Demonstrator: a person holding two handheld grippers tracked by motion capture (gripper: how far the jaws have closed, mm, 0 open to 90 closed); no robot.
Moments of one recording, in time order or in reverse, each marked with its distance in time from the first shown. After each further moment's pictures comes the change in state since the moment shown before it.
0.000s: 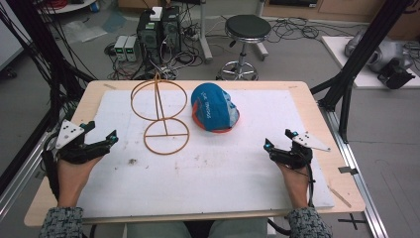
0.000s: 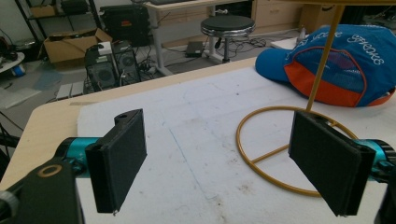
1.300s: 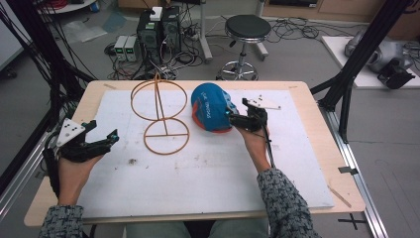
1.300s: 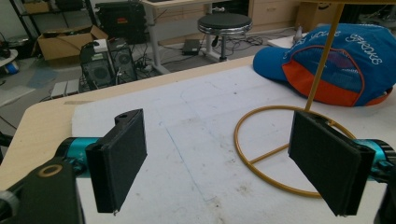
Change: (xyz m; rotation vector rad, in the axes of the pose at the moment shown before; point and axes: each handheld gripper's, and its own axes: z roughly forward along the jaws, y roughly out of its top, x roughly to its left) left arm 0.002 0.002 0.003 0.006 -0.015 0.000; right arm 0.049 0.064 0.137 -0.035 0.139 -0.024
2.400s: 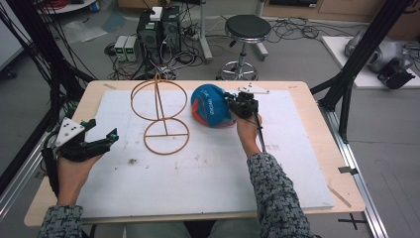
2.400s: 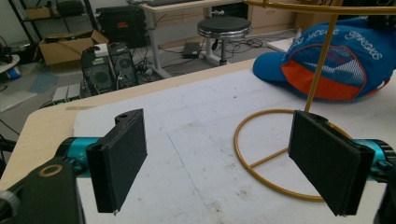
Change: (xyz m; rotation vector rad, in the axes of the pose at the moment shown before) left arm 0.000 0.003 -0.002 -0.011 0.003 0.009; right arm 0.002 0.025 0.038 0.081 0.007 0.036
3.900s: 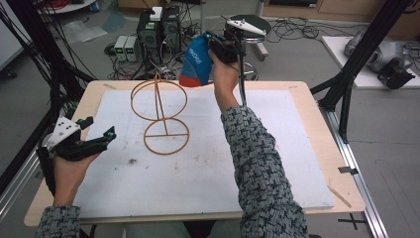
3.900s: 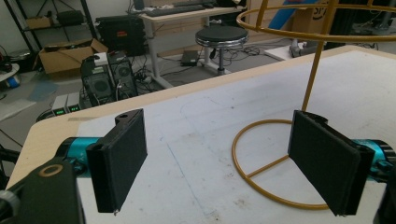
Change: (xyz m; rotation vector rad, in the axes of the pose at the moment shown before) left arm 0.001 0.009 -0.008 -0.039 -0.008 -0.001; right arm 0.052 0.176 0.002 -0.248 0.032 0.181
